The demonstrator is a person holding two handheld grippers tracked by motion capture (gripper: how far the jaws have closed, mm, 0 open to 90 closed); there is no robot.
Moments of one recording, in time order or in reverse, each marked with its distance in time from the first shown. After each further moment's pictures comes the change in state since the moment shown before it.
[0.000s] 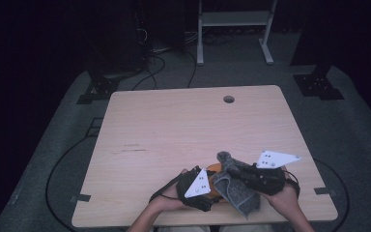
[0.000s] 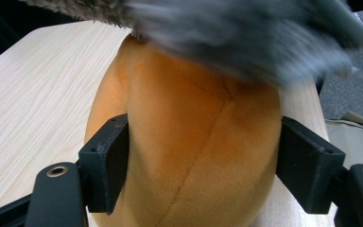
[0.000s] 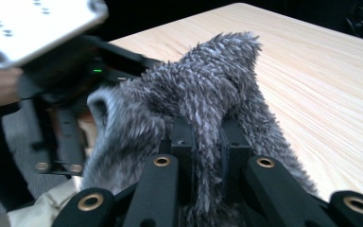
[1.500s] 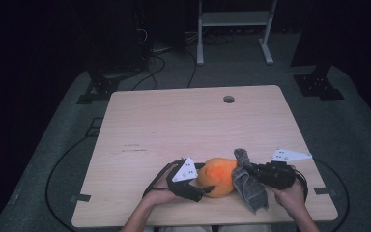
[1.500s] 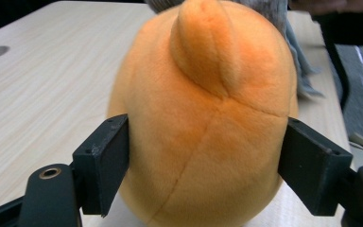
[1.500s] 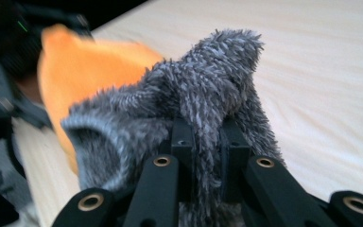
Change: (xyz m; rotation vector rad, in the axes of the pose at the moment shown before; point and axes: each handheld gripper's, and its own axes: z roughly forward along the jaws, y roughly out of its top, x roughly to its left) left arm 0.026 -0.016 -0.012 -0.011 -0.002 -0.157; right arm -0.047 -0.043 -0.005 -0.009 -0.061 0.215
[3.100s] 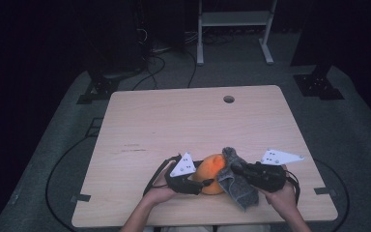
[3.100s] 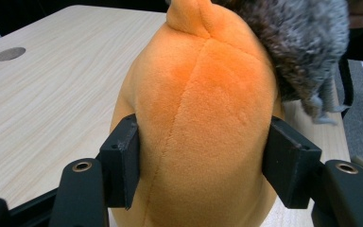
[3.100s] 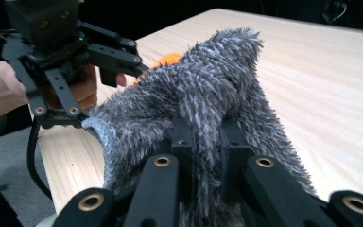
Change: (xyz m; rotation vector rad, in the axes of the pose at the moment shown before) left arm 0.008 0.008 -0.007 -0.024 0.046 -0.070; right arm 0.036 0.019 0.009 -0.050 0.027 -0.103
